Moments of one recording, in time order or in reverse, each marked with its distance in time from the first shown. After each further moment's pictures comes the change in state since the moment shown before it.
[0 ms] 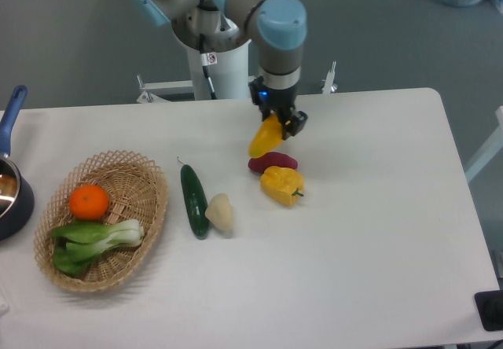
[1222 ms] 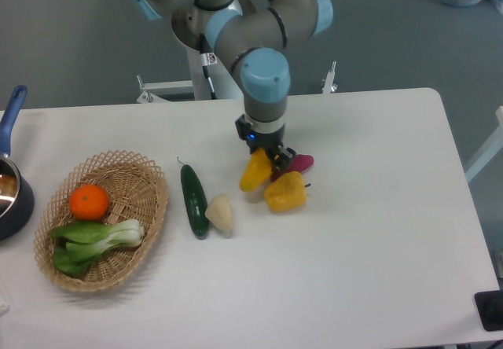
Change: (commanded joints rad) arm 0.036 -0.226 0.218 0.041 0.034 -0.115
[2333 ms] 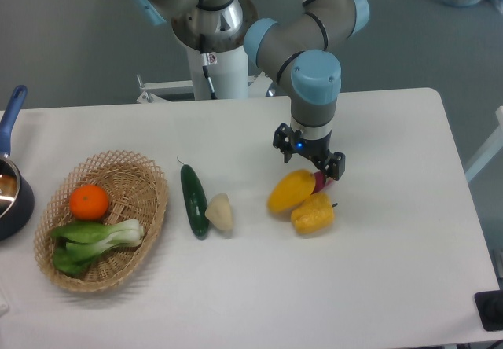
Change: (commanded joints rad) arm 0.051 -0.011 0.098 0.015 -0.069 -0.087
